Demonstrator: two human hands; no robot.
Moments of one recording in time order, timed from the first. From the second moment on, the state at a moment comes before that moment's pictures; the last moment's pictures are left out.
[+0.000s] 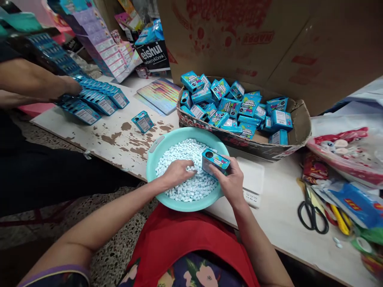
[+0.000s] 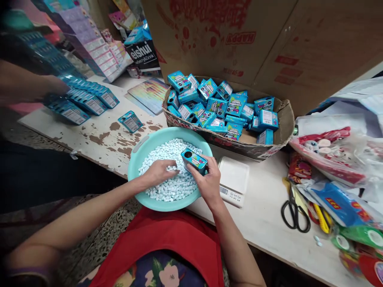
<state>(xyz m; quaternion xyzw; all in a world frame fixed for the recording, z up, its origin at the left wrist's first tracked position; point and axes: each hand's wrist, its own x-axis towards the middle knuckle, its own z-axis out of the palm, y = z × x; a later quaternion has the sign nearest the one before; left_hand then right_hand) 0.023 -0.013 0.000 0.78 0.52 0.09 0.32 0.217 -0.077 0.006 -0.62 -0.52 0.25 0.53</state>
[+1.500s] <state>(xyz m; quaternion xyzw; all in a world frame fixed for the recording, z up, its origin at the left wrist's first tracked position) 0.056 0.000 0.060 0.43 0.38 0.54 0.61 0.184 -0.073 0.025 -0.57 -0.63 0.25 0.47</state>
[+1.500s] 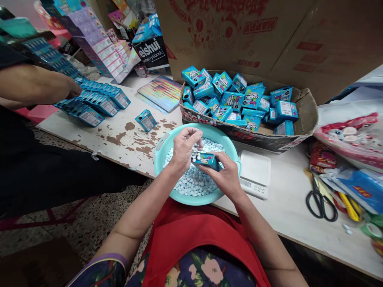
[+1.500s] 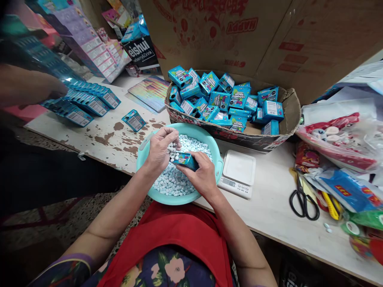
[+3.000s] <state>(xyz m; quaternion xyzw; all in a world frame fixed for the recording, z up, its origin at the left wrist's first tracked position) 0.026 0.006 0.026 0.56 0.51 0.33 0.57 0.211 -0.090 0.020 -0.62 -0.54 0.22 0.52</state>
